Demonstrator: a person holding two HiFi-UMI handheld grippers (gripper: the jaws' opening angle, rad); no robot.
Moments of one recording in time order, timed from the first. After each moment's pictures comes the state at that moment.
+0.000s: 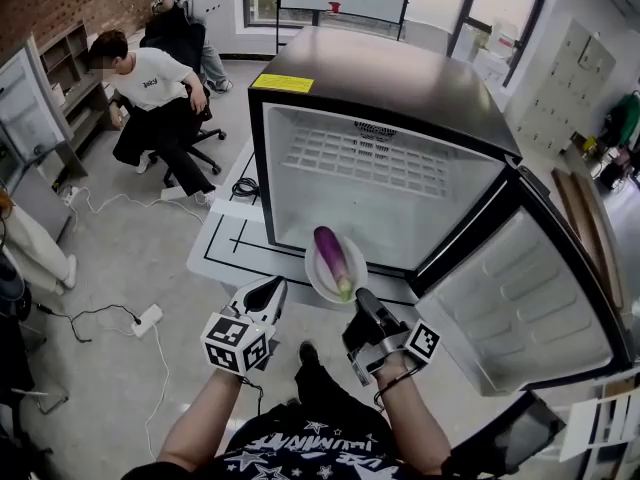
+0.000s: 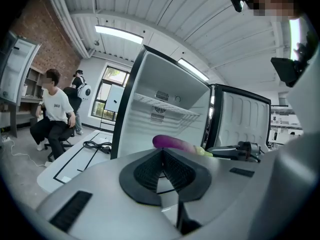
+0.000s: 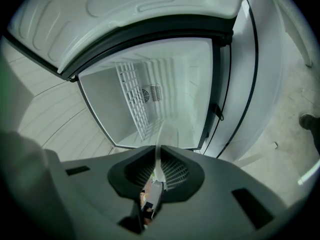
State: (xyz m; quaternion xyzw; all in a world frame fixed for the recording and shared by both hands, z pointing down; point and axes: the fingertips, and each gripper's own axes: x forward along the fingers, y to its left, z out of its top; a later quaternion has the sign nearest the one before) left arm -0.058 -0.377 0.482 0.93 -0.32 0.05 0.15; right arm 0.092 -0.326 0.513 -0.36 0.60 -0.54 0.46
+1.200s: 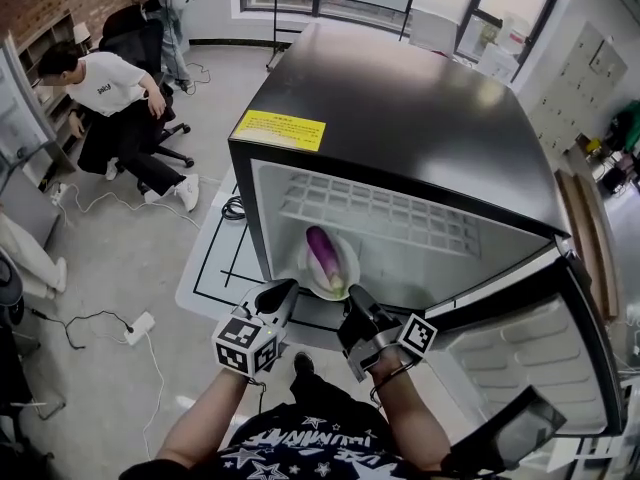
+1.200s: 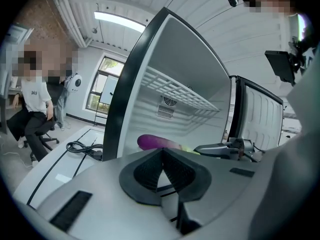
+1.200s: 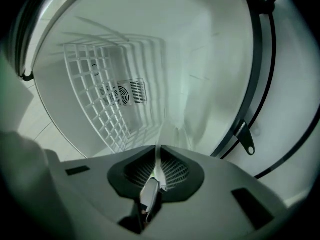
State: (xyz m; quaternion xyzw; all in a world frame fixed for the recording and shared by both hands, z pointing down) left arm -0.004 -0.491 0.512 0.94 -0.29 0.07 0.17; right arm 0.113 -0.460 0.541 -0.38 0.58 -0.57 0.43
